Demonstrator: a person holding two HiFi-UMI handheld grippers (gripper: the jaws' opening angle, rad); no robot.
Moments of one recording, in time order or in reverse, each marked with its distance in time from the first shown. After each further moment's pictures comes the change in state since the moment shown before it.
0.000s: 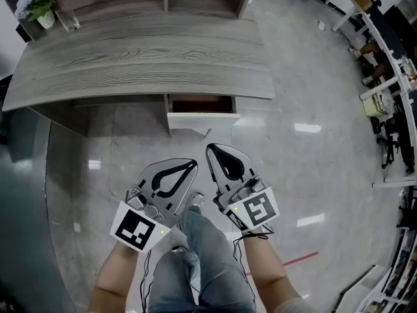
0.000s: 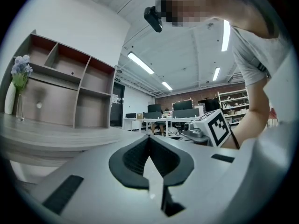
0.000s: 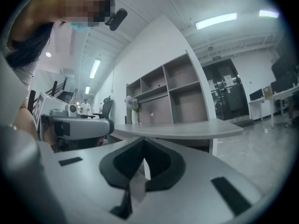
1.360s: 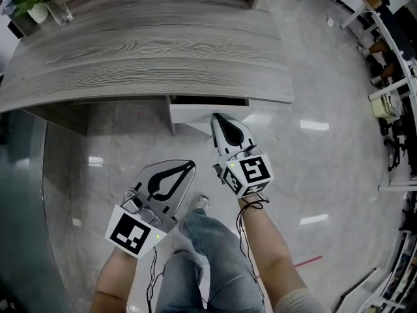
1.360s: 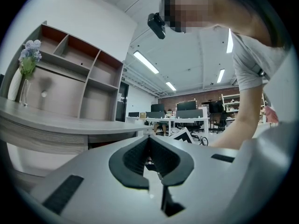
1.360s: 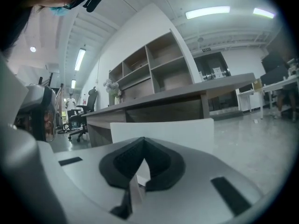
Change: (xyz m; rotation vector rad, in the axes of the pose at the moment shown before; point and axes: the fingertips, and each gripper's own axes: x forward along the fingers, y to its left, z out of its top) left arm 0.015 0.036 -0.049 -0.073 -0.008 0.038; right arm 0.085 -0.093 -0.095 0.063 0.093 -0.126
